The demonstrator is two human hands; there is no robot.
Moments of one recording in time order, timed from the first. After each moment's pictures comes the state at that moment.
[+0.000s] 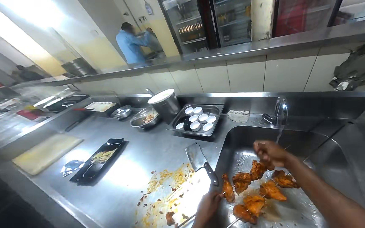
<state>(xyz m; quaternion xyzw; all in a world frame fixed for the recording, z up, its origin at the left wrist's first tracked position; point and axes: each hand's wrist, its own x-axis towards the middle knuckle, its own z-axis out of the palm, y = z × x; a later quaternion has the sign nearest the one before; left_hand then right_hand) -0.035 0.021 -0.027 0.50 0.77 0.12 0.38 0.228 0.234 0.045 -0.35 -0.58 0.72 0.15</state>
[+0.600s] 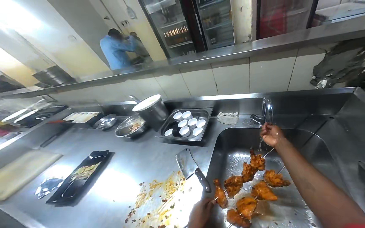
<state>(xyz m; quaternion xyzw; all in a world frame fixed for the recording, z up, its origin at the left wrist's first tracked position) -0.031 0.017 -0.026 0.50 0.78 0.13 0.36 0.237 0.325 0.030 -0.37 -0.12 0.75 0.53</state>
